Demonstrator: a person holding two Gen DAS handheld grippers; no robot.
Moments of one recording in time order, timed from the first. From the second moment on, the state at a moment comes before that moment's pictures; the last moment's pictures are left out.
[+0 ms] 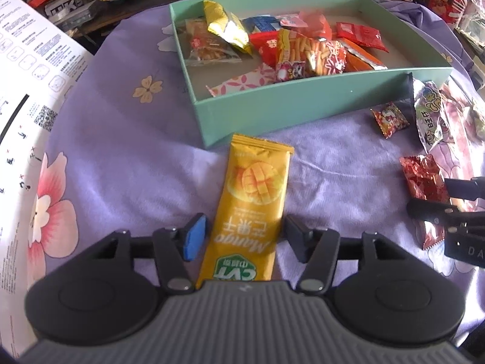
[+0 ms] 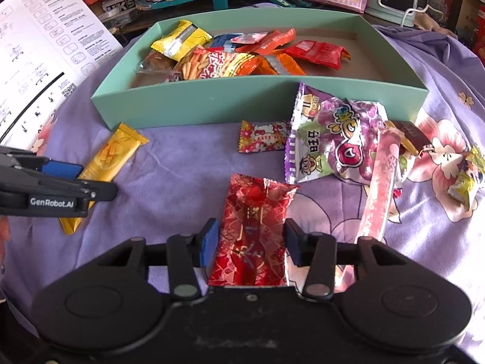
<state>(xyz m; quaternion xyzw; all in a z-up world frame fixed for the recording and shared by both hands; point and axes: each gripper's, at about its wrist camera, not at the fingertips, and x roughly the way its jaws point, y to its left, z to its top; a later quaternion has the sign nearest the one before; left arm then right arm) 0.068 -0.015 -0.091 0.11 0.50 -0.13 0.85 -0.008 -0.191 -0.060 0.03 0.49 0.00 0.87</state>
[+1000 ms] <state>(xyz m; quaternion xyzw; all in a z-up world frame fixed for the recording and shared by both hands) 0.041 -0.047 -0.009 0.06 0.46 -0.18 0.87 -0.025 -0.231 -0.002 0.08 0.44 0.00 0.90</state>
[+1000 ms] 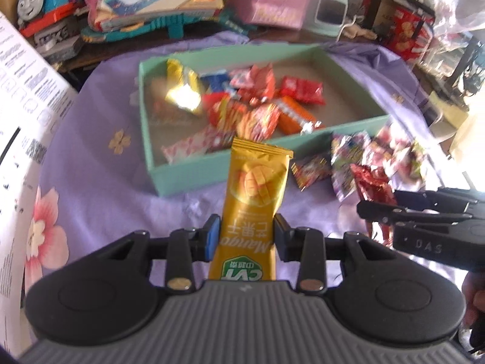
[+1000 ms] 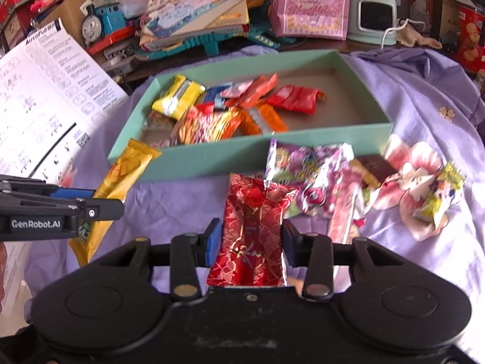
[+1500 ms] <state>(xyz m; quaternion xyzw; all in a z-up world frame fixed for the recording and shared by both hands) 0.134 -0.110 0.032 0.04 0.43 -0.19 0.88 0.040 -0.295 0.046 0.08 0.40 -0.02 0.91</state>
